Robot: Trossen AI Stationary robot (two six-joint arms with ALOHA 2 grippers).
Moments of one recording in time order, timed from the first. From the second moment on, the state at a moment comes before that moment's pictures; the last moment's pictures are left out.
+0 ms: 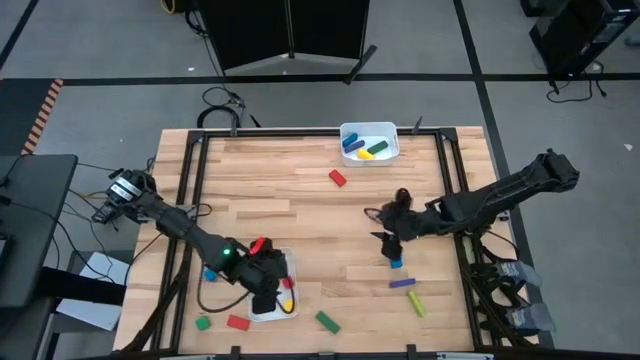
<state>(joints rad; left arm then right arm) -0.57 1.57 1.13 -0.67 -0.23 -0.66 0.31 1.18 0.79 -0.54 0.39 0.54</state>
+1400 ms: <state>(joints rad) -0.60 1.44 1.13 -0.62 -0.69 -0.58 0.38 1.60 0.81 -0.68 0.10 1.14</state>
